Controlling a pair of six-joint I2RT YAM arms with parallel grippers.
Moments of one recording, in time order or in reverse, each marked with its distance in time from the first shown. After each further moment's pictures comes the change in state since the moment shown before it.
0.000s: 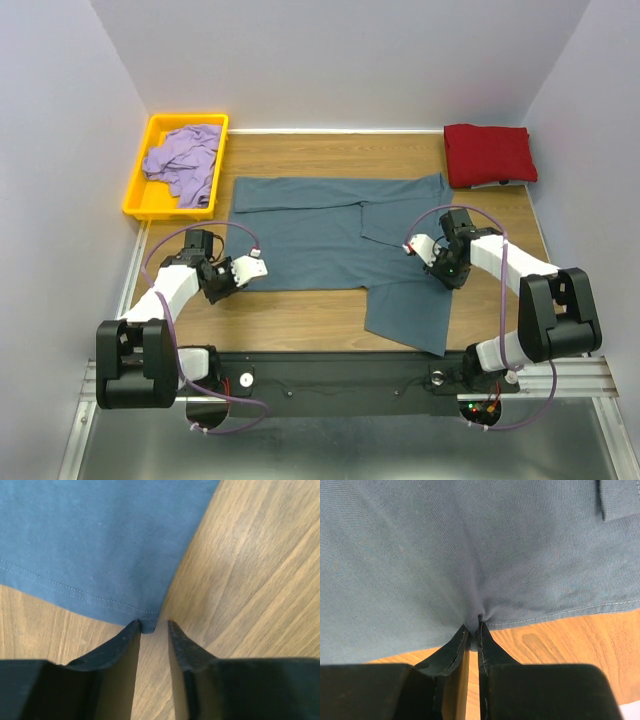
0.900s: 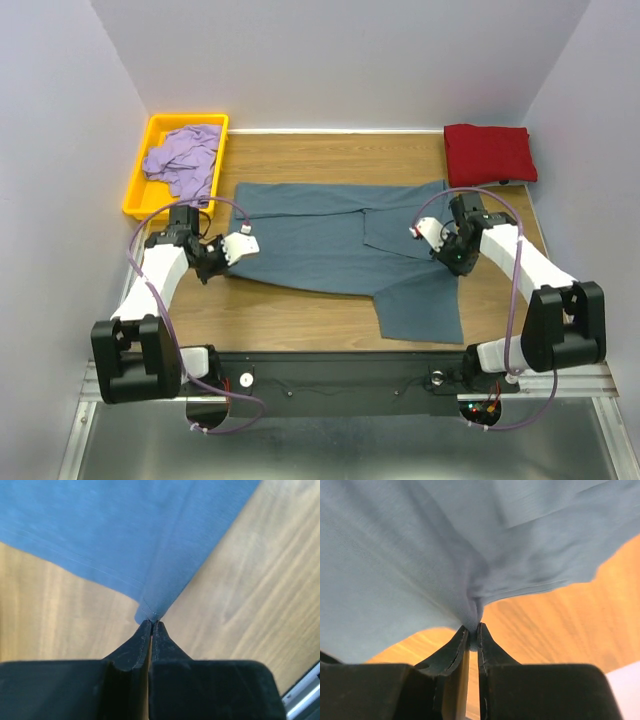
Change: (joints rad) left arm 0.068 0.001 0.210 -0.199 0.080 0.074; right arm -0.028 -0.084 0.131 -0.187 -0.003 0.003
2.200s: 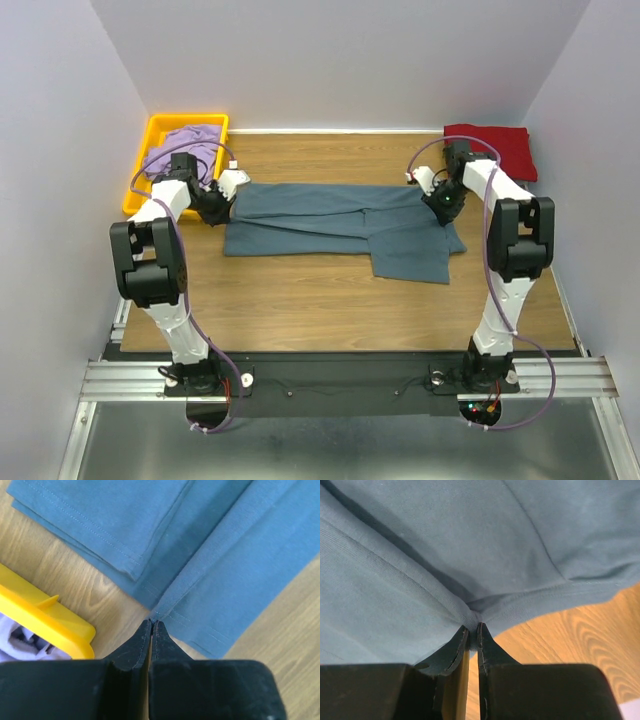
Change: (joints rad) left arm 0.050 0.622 0.553 0.142 0.122 -0.296; right arm -0.096 0.671 0.718 -0.062 -0.082 -0.018
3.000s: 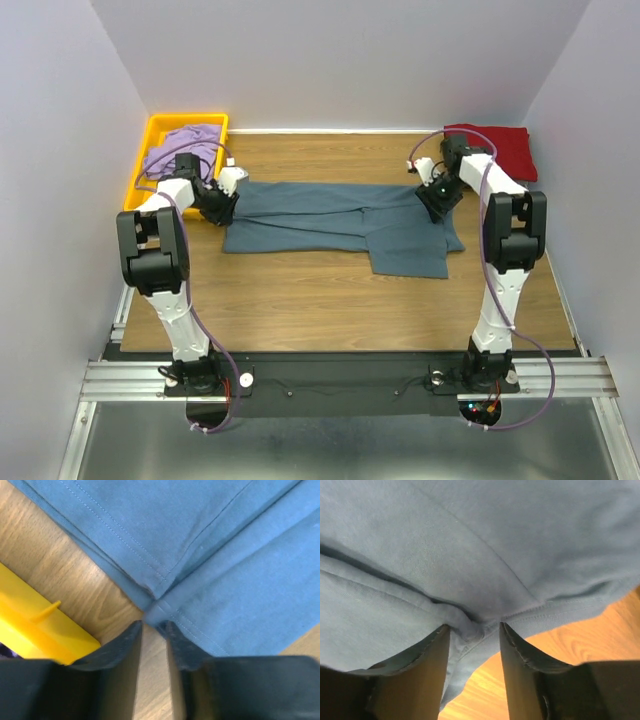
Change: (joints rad) left arm 0.000 0.128 0.039 0.103 -0.050 -0.153; right arm -0.001 0.126 0.131 -0.006 -0.008 0.153
